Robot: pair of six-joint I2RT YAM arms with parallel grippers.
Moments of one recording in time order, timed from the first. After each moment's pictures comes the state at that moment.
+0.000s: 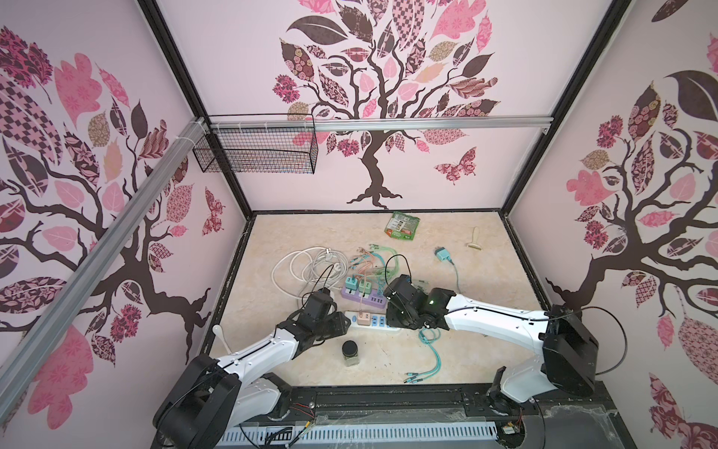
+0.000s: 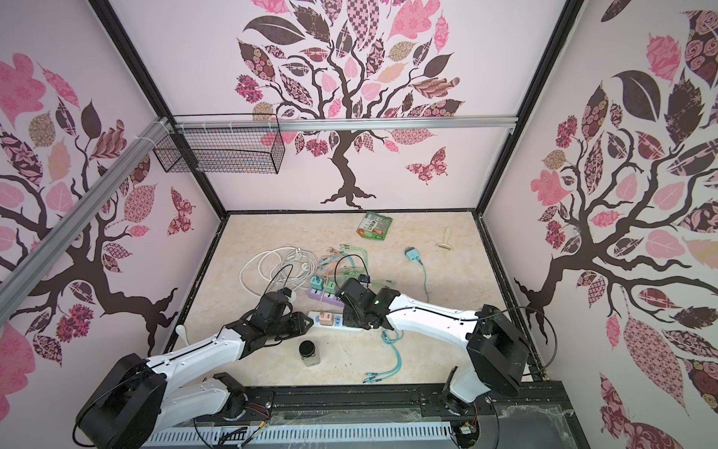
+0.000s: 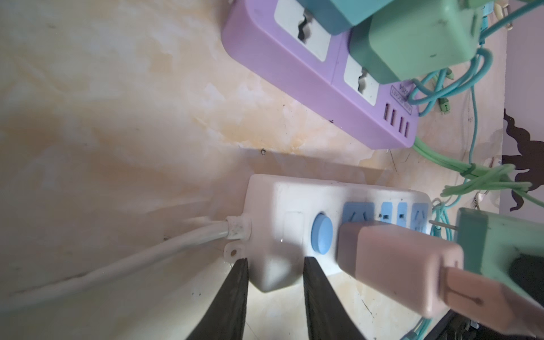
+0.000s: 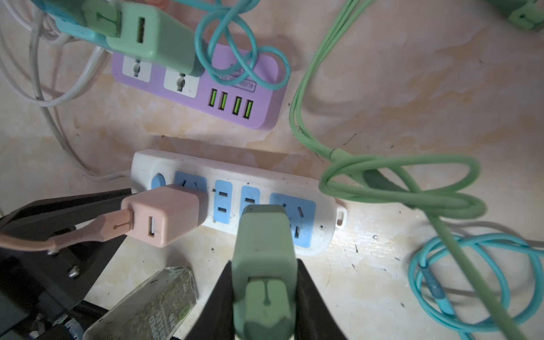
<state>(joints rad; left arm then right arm) -0.55 1.17 0.39 -0.11 0.20 -0.73 0.97 1.52 1.01 -0.58 0.10 1.00</state>
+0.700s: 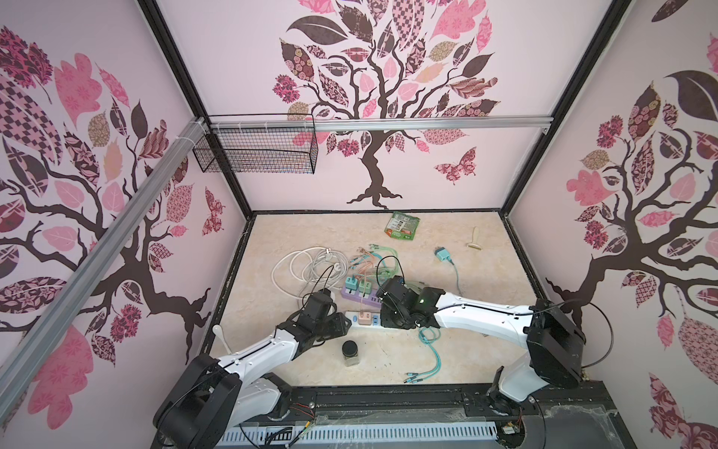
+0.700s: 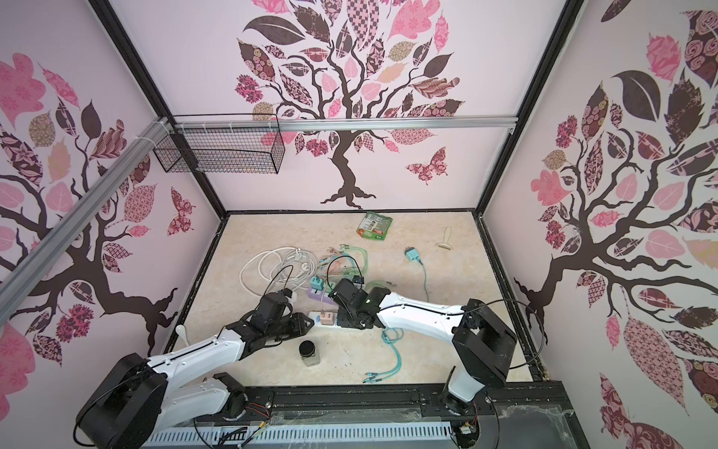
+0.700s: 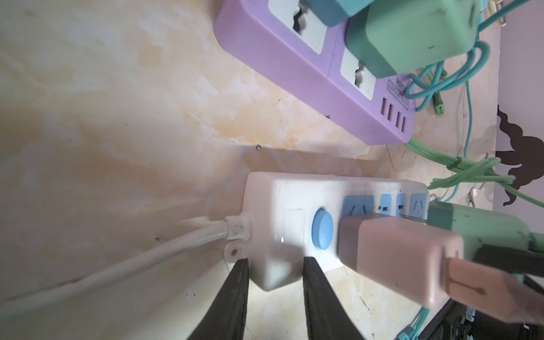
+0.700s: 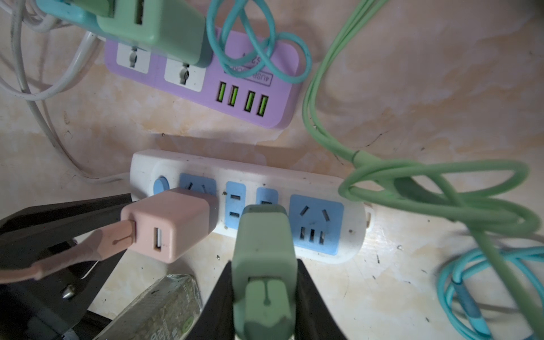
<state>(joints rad) -0.55 1.17 0.38 -0.09 0.22 -0.73 0.99 1.59 1.06 -0.57 0.10 1.00</state>
